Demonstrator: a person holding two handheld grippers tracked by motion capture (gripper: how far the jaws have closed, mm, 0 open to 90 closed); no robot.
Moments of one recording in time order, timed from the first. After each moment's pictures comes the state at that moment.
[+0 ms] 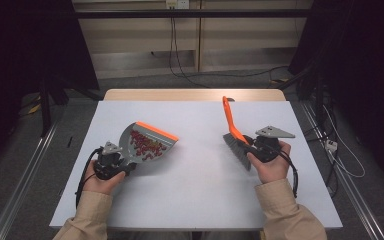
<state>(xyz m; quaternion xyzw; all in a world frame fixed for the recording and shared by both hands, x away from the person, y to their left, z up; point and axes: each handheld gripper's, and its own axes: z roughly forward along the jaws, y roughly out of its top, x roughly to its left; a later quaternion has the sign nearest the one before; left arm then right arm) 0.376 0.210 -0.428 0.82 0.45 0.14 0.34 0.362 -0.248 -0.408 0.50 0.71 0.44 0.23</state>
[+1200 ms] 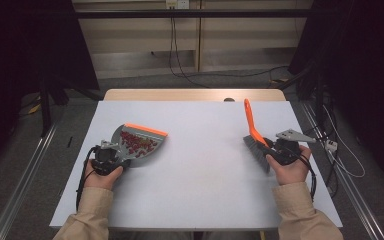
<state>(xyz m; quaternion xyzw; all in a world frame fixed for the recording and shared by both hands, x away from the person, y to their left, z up) 0.394 0.220 -0.442 0.79 0.52 0.15 0.30 0.351 -0.296 -0.416 0.53 0.69 0.41 0.26</state>
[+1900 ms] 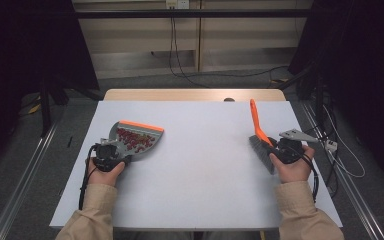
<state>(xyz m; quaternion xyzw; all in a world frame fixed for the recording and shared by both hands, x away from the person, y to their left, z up) 0.401 0.215 -0.445 0.76 0.55 0.16 0.32 0.356 -0.308 -0.424 0.55 0.69 0.39 0.28</state>
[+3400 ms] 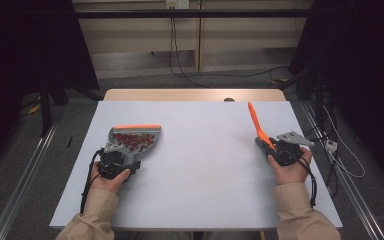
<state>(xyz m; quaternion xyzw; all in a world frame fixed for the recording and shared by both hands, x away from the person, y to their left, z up) 0.382 0.203 -0.443 0.78 0.51 0.13 0.35 0.352 -0.301 -0.428 0.55 0.68 0.37 0.32</state>
